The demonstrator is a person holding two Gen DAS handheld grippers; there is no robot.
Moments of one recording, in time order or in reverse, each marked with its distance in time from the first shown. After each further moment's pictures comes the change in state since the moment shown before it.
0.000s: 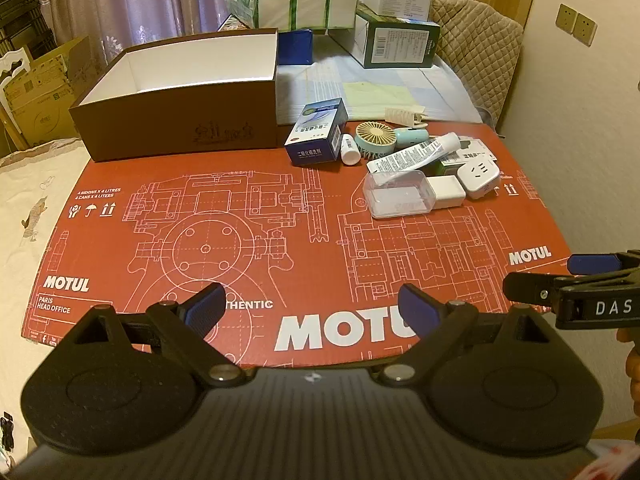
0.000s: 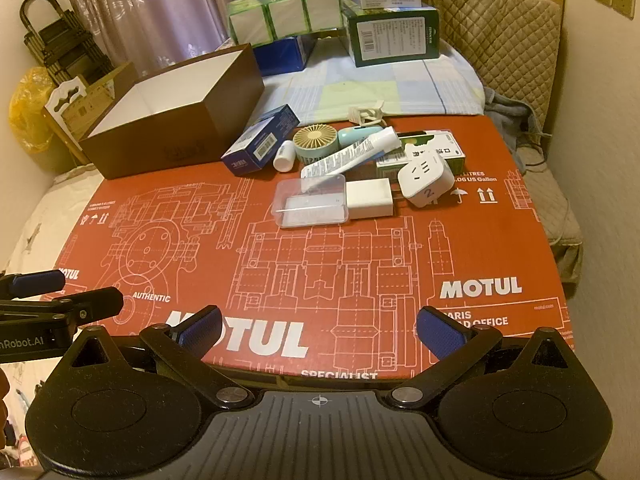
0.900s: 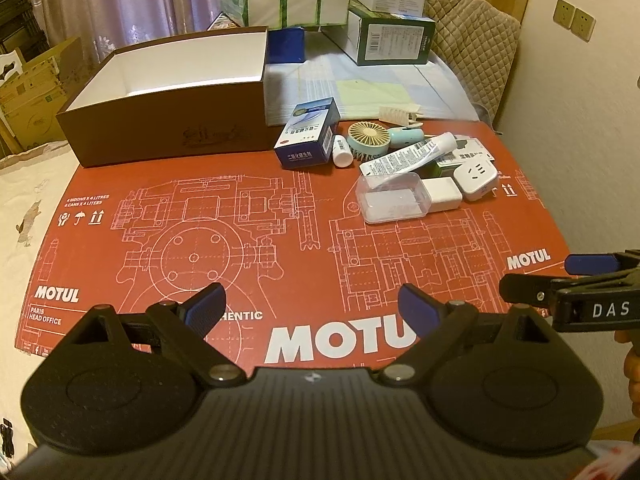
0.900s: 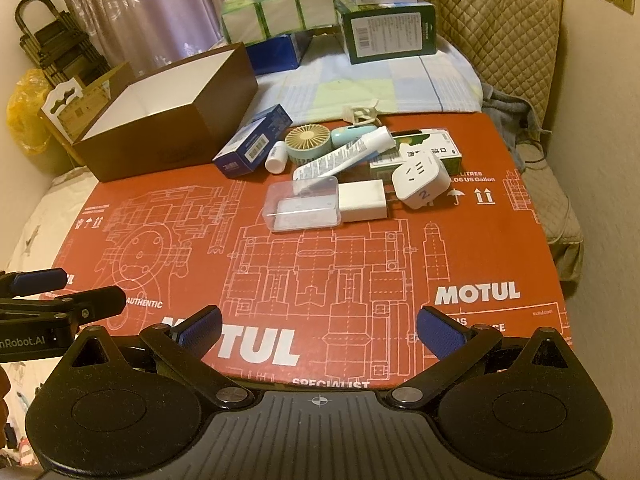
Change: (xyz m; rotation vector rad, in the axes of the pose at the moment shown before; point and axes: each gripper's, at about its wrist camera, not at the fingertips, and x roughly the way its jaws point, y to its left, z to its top) left arm 0.018 -0.011 0.017 0.019 0.013 -0.004; right arm 0.004 -0.009 0.008 0.004 0.006 0.007
